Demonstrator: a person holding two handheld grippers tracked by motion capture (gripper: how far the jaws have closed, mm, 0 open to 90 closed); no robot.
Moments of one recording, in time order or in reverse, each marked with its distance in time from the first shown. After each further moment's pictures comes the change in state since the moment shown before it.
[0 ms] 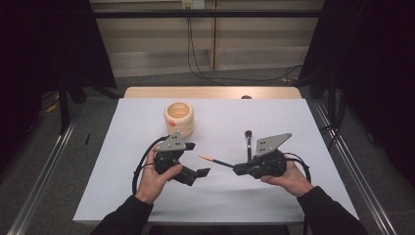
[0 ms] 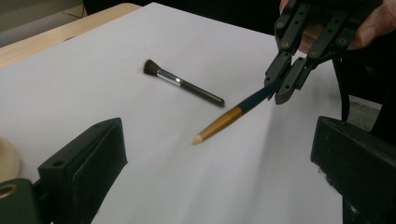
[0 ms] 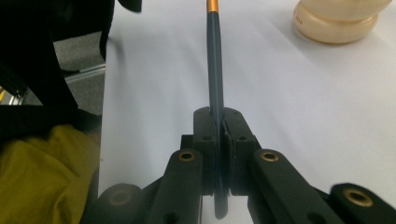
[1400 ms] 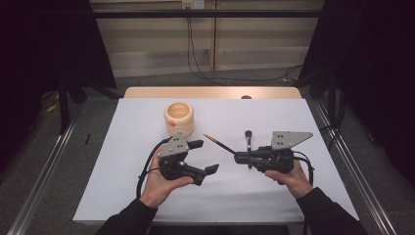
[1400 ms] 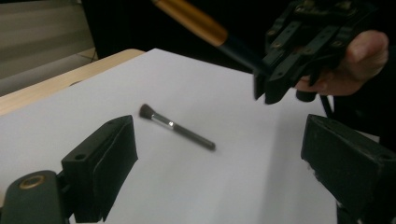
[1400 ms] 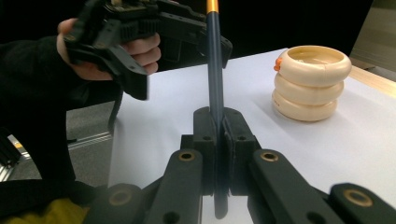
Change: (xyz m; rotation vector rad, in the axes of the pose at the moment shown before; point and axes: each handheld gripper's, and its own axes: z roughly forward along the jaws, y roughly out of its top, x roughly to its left) left arm -0.024 0.014 0.002 -0.165 -0.006 0.016; right arm 0.005 0.008 -0.022 -0.315 -0.036 0.001
